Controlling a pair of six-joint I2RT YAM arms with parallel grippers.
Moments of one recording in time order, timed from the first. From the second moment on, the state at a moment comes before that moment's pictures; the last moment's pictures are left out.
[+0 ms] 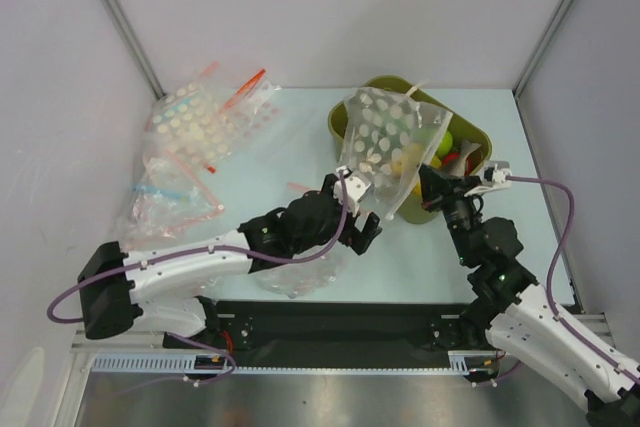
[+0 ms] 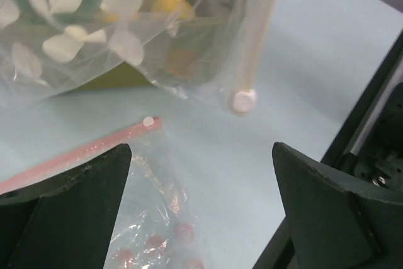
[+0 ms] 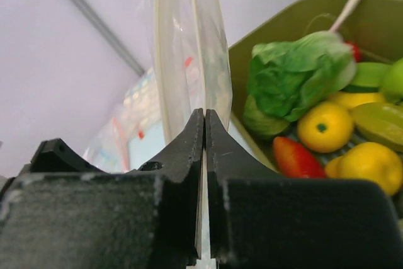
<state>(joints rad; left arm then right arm) -1.12 1.25 0.88 0.06 -0.17 -0.15 0.69 0.60 0.49 0.35 0.36 0.43</state>
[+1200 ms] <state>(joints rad) -1.33 1.74 1.03 -0.67 -0.51 -0.39 0.60 0.55 0.46 0.26 0.57 0.48</state>
